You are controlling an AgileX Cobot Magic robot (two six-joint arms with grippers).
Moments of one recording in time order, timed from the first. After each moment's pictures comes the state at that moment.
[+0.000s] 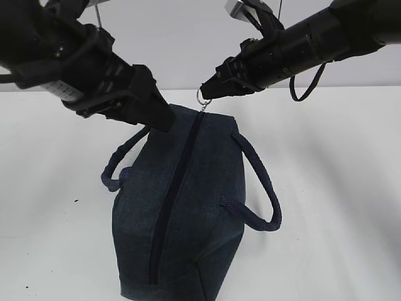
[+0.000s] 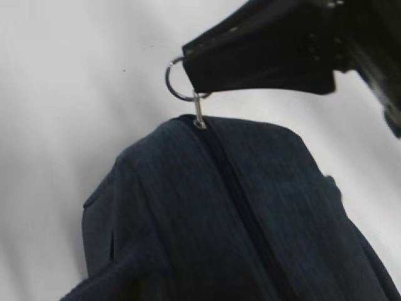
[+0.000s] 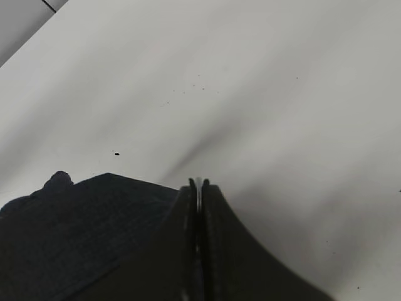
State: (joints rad) left arm -0.52 1.47 -1.20 -0.48 0.83 0.34; right arm 0.22 1.95 -1.50 1.11 0.83 -1.12
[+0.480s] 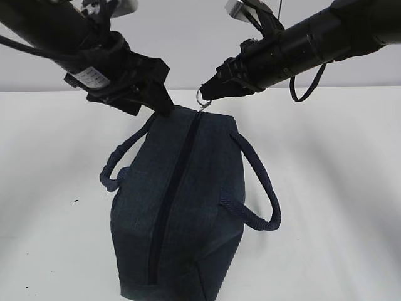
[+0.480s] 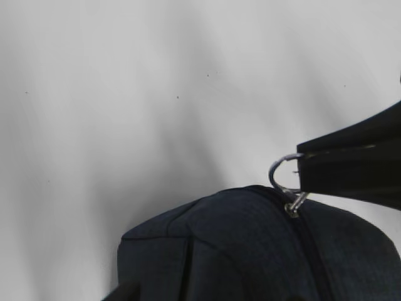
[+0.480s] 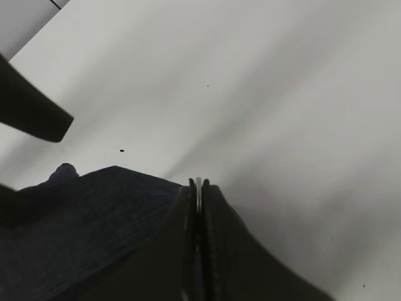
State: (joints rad) left arm -0.42 1.72 -1.43 -0.42 0.87 0.21; right arm 0.21 1.95 -1.50 1.11 0.85 -1.12
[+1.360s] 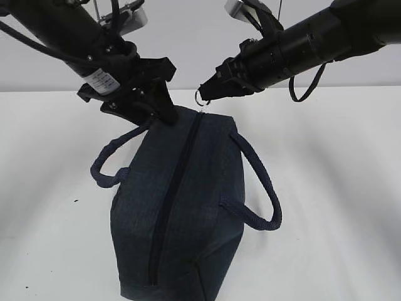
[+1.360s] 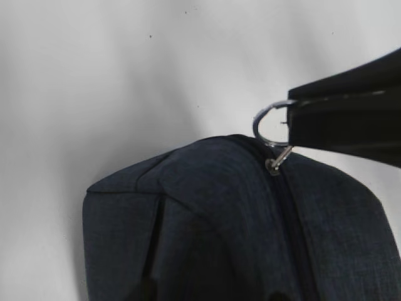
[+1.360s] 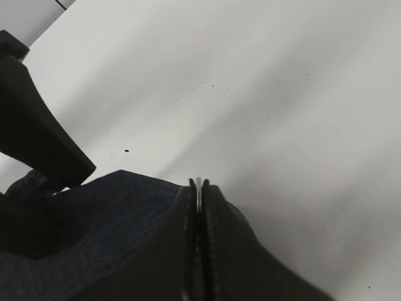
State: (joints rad) left arm -0.39 1.83 -1.53 -0.51 1.05 0.21; right arm 0.21 1.95 -1.50 1.12 0.85 -1.12
